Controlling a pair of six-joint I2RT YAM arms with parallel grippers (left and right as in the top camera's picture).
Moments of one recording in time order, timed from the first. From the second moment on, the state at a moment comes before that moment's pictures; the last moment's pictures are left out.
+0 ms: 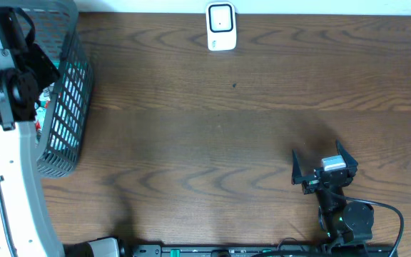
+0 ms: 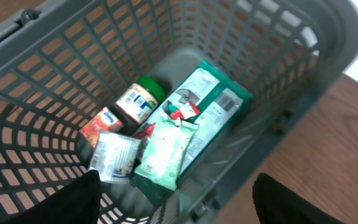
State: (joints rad) left arm 0.19 1.48 1.89 -1.28 -0.35 -0.38; right arm 0.10 0.01 0.01 -0.07 -0.07 -0.17
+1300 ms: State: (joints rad) left arm 0.30 1.66 1.89 -1.08 -0.35 -0.35; right arm 0.10 0.01 0.01 -0.07 -0.07 -0.17
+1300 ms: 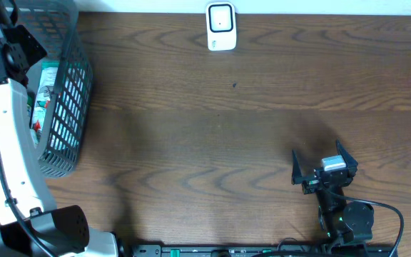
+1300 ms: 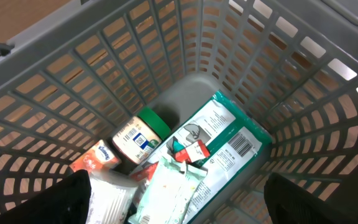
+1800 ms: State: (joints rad) left arm 0.30 1.75 1.89 -1.10 -0.35 -0.34; right arm 0.10 0.01 0.01 -0.07 -0.07 -0.17
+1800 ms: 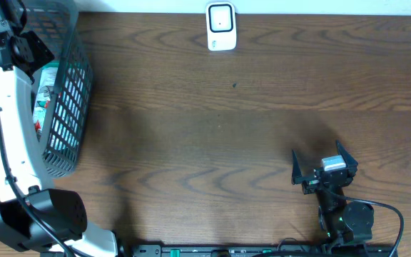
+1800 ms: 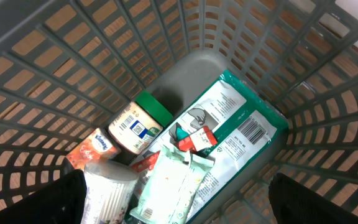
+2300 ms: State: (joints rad) left arm 0.30 1.76 1.88 -1.10 -0.35 -0.34; right arm 0.10 0.01 0.01 -0.07 -0.07 -0.17
